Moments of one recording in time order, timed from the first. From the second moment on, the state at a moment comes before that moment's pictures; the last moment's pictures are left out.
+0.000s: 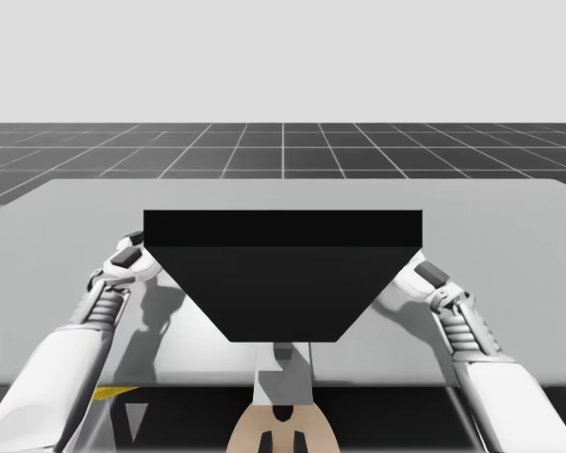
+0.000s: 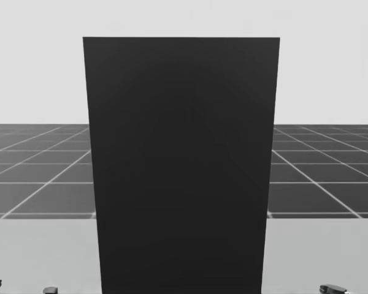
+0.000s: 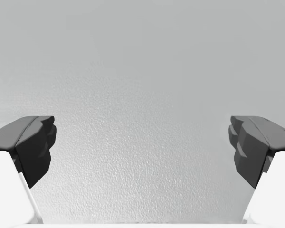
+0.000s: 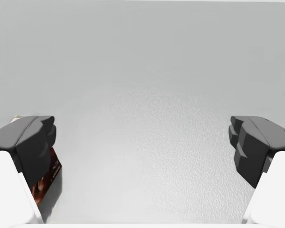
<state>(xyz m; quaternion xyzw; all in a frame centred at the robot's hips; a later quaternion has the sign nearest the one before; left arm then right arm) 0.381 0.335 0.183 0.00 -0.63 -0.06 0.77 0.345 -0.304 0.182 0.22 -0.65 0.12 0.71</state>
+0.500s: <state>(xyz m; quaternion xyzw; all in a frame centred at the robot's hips) 0.352 0.302 0.182 -0.11 -0.60 -0.22 0.76 0.325 -0.264 0.171 0.30 -0.63 0.25 0.67</state>
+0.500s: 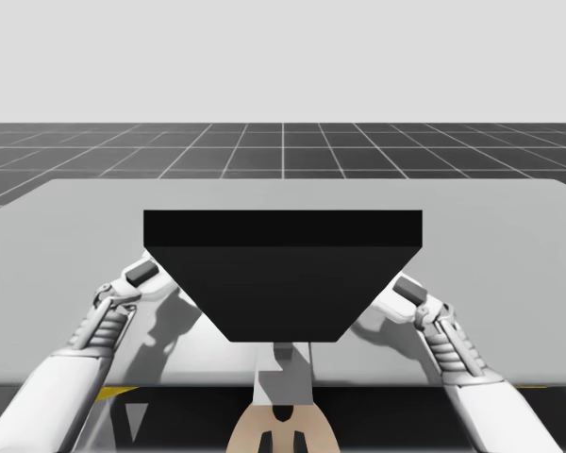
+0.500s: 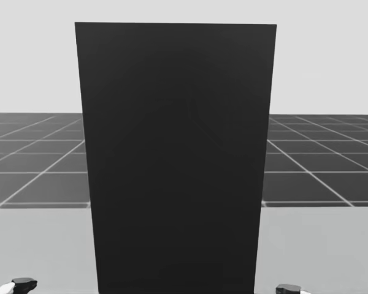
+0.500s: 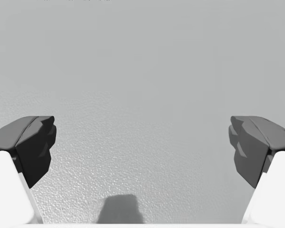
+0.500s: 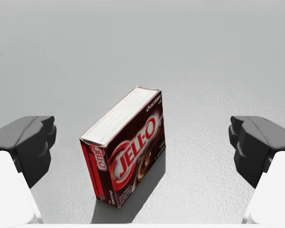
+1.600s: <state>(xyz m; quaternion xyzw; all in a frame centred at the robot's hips) 0.343 0.281 0.179 -0.13 -0.60 -0.29 0.73 0.370 -0.188 0.122 0.26 -0.61 0.29 0.69</state>
